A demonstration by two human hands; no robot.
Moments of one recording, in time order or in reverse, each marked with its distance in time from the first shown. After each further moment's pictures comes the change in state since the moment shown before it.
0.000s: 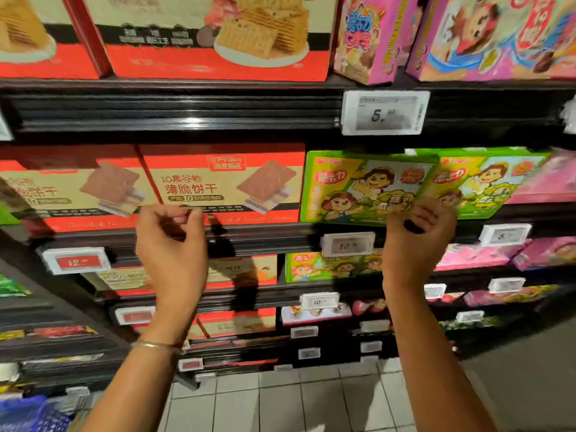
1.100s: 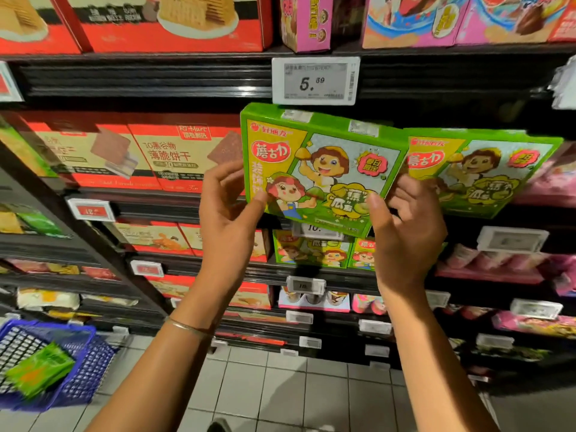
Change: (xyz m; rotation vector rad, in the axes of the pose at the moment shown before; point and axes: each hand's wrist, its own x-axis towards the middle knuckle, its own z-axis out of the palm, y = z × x) left_hand -0.094 0.102 0.070 -0.434 -0.270 -0.082; right_hand 0.041 0.015 -0.049 0.386 -0.434 -0.104
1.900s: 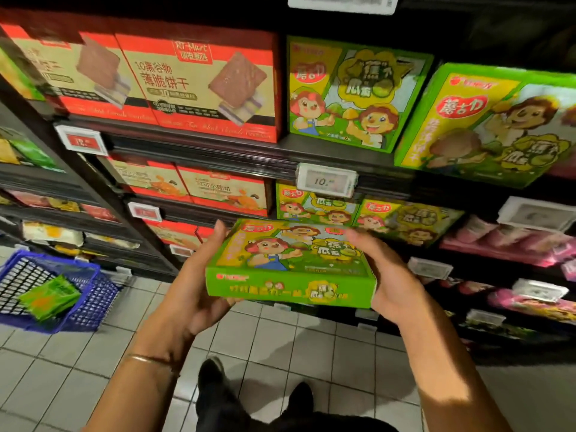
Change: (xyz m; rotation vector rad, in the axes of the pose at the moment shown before) left_hand -0.103 -0.035 -0.058 -0.552 -0.094 -1.012; right_hand -0.055 0.039 -0.056 0.241 -0.627 1.213
